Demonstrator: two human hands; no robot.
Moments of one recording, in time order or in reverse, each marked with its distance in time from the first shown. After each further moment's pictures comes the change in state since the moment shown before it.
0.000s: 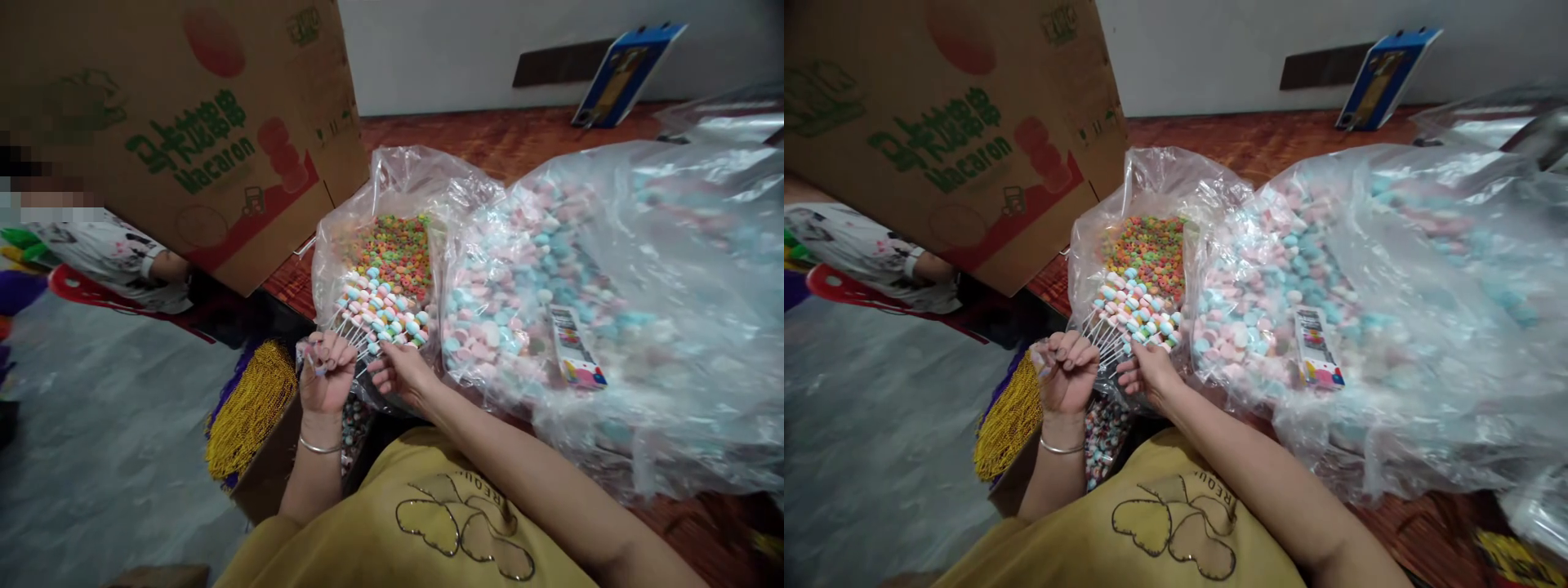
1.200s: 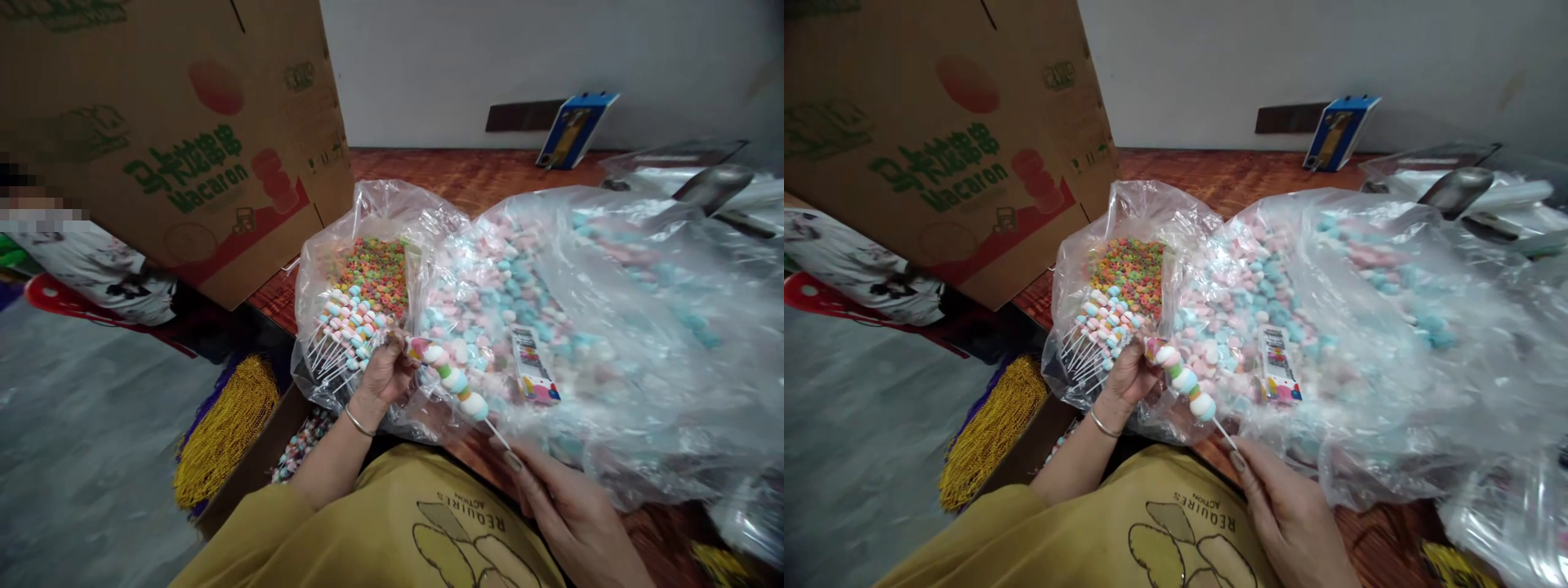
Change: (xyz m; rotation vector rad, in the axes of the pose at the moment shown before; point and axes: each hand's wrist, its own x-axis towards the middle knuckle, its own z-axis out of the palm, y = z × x) left_hand 0.024 -0.125 0.028 0.119 0.144 -0.474; right_hand -0.187 0.016 -0.173 -1.222 0.432 -1.080
